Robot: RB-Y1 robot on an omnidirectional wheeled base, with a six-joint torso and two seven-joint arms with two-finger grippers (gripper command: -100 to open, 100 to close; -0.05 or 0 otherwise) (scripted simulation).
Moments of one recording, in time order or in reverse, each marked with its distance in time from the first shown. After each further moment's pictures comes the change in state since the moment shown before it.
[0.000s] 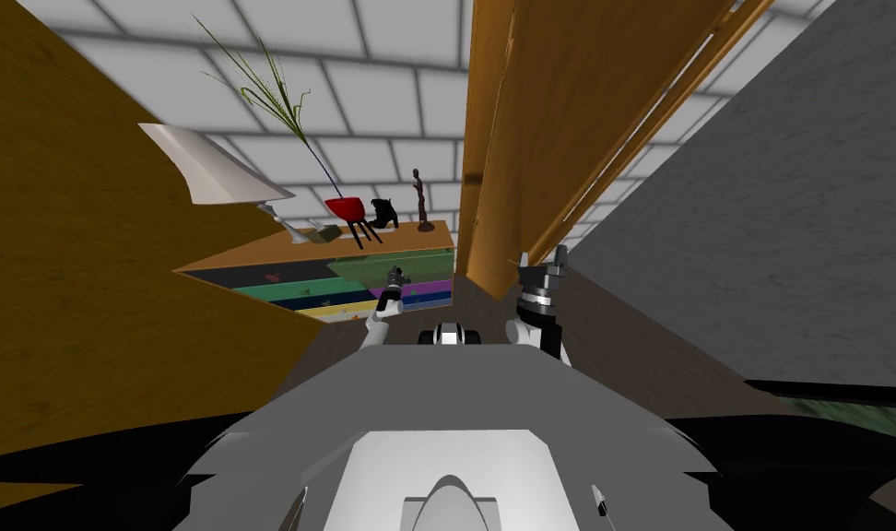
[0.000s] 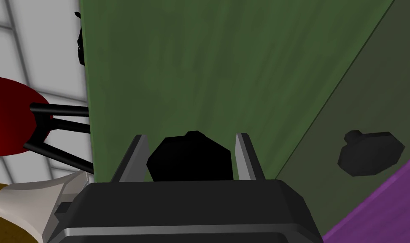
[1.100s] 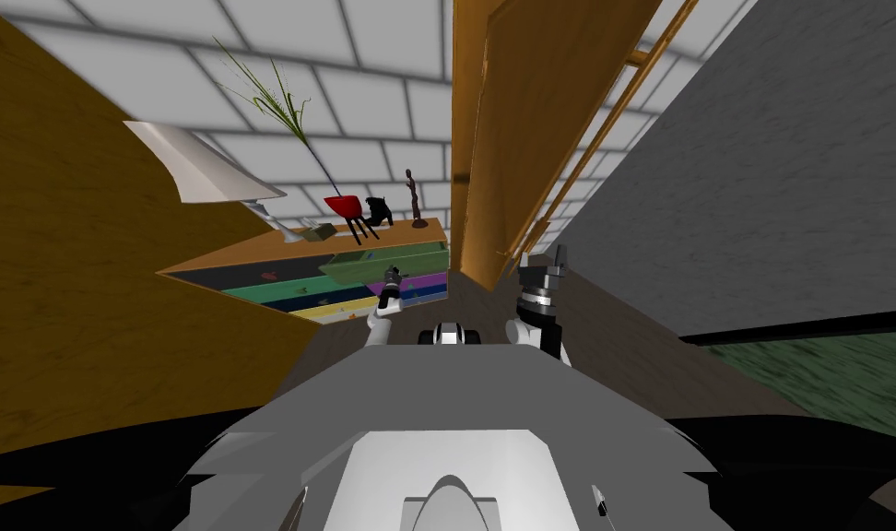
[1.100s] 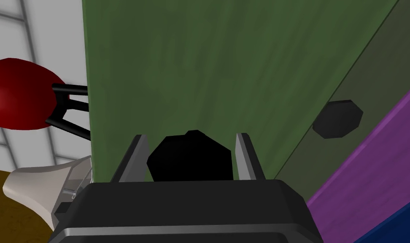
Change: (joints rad) left arm -0.056 -0.088 0.162 0.036 -0.258 0.007 0.157; right arm 0.000 0.000 0.000 0.000 0.000 0.000 0.000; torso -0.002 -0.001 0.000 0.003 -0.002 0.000
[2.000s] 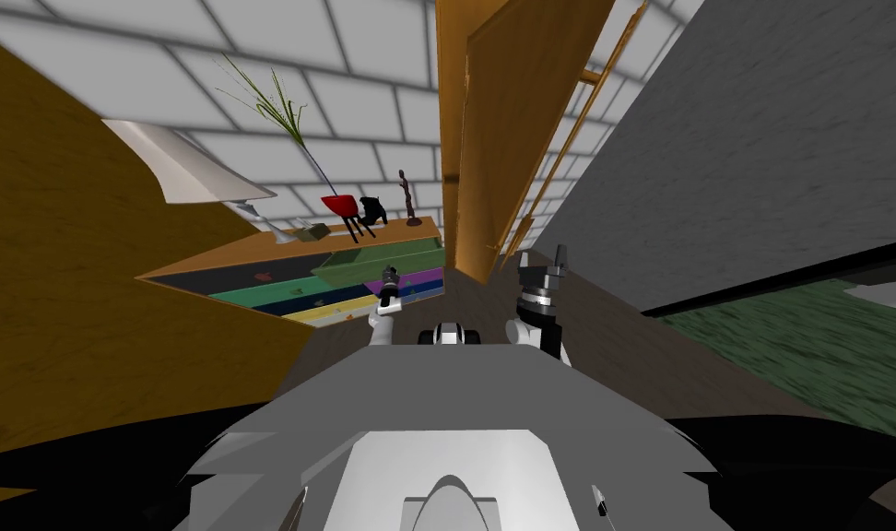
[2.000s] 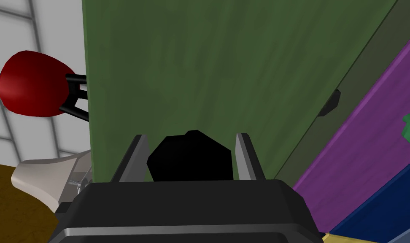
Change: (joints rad) left arm -0.056 -0.082 0.158 0.019 -0.275 -0.002 0.160; right arm 0.000 0.000 0.000 0.000 0.000 0.000 0.000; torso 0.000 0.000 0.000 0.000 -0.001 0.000
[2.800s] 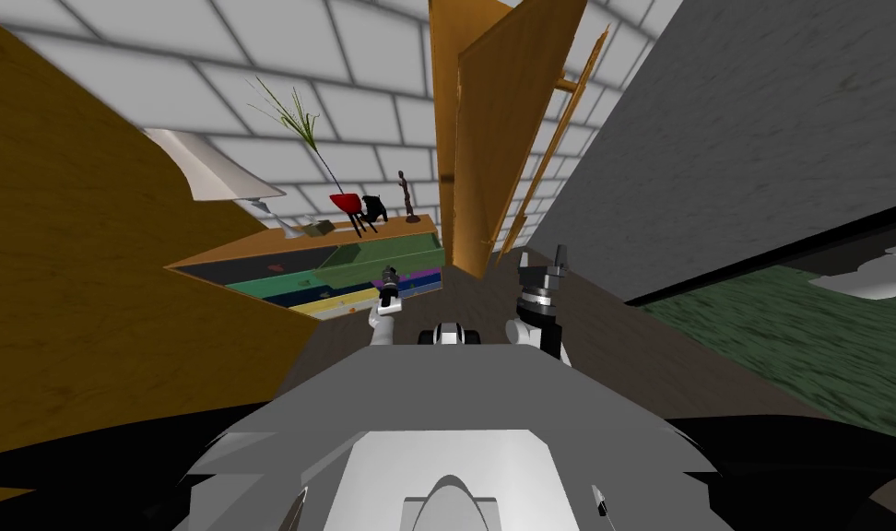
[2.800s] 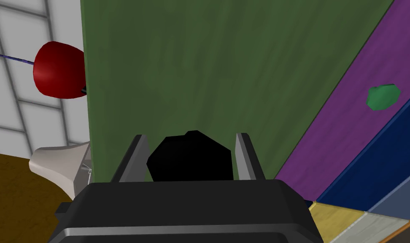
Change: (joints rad) left arm -0.003 -0.021 0.028 -0.012 -0.075 0.004 0.043; right arm 0.000 0.000 0.000 0.000 0.000 0.000 0.000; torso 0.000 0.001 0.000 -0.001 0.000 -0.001
